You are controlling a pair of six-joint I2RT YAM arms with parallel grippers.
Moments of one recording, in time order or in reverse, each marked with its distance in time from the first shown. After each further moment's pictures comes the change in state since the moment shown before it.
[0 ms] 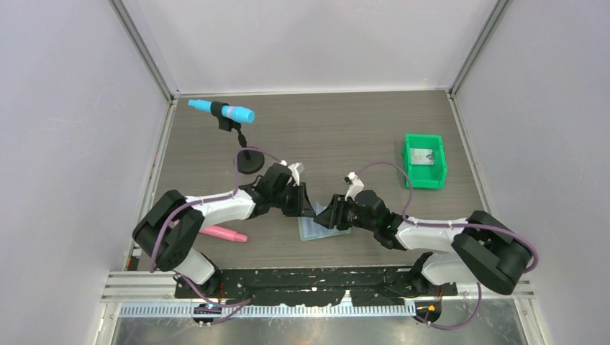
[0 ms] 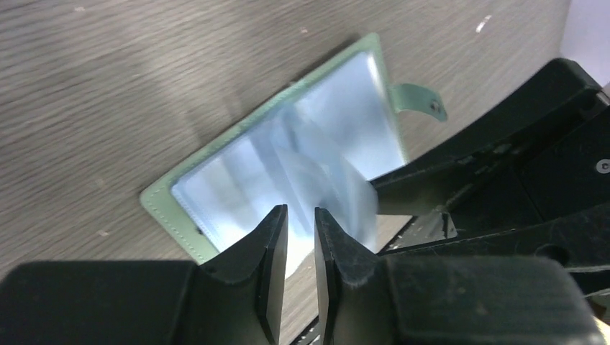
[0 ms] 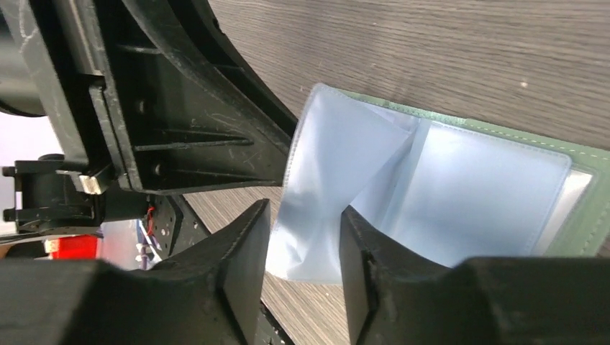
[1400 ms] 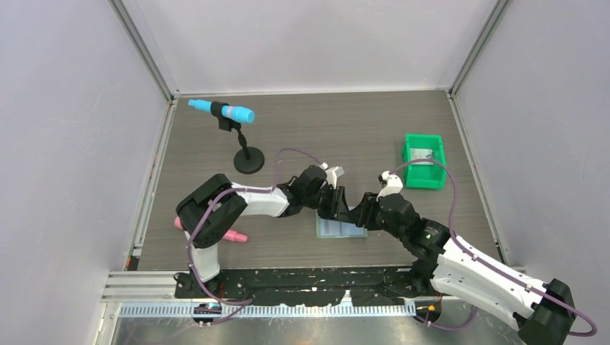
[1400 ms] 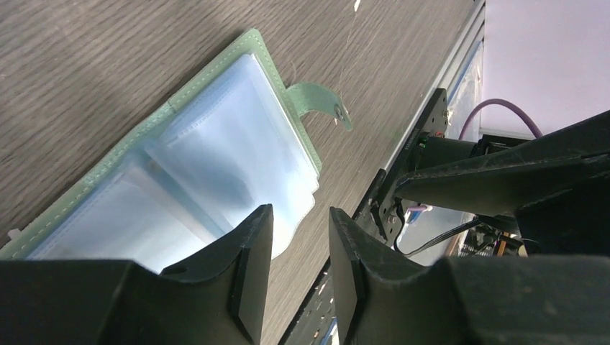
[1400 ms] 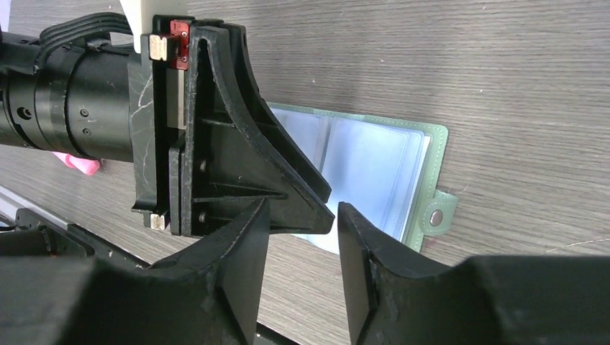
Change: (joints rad) left arm -0.180 0.314 0.227 0.248 0.142 -0.089; right arm -0.013 -0.643 0.096 -0.867 0.376 -0.129
